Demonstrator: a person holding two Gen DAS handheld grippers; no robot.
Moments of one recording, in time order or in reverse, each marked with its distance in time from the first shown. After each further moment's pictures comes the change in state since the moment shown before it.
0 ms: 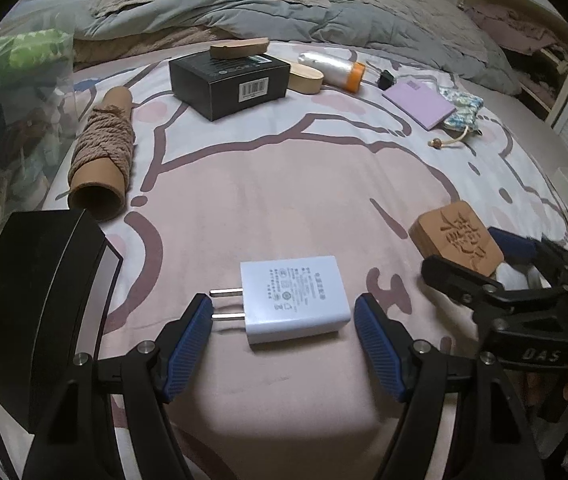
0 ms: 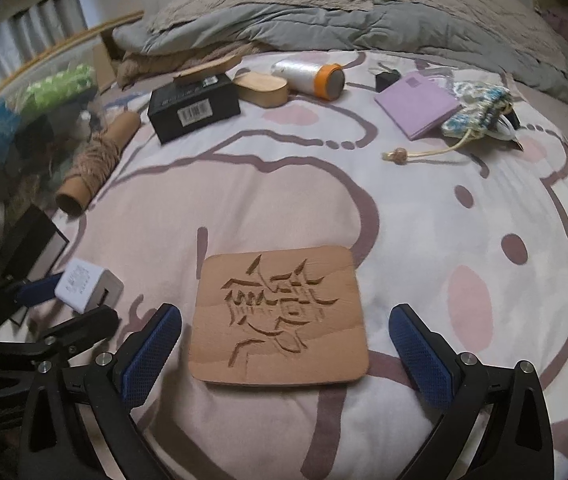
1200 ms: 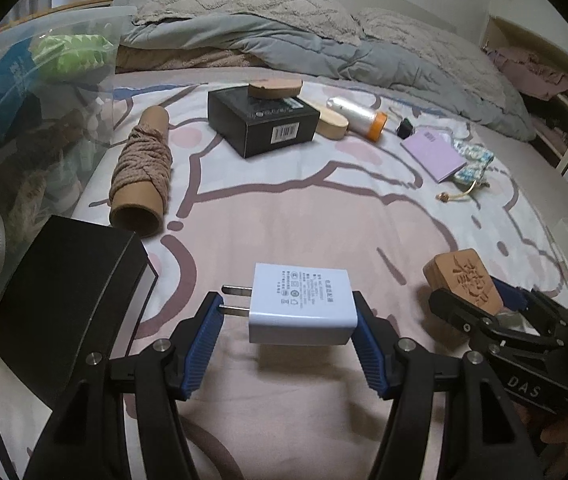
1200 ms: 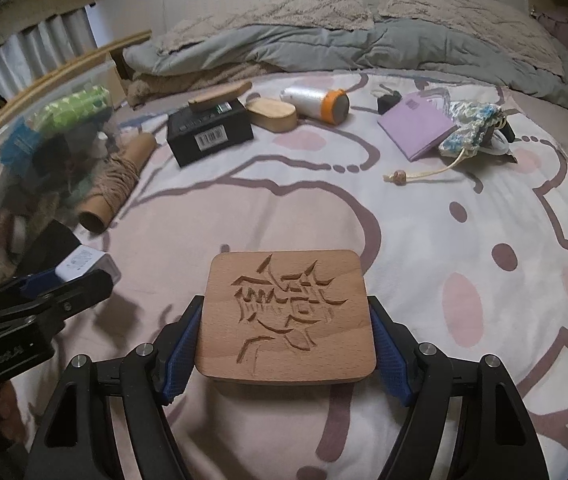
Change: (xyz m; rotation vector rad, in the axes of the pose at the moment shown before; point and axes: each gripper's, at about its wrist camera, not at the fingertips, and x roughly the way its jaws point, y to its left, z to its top) left arm -0.030 0.008 0.010 -0.110 -0.102 0.022; right arm -0.023 0.005 0.000 0.012 -0.071 0.040
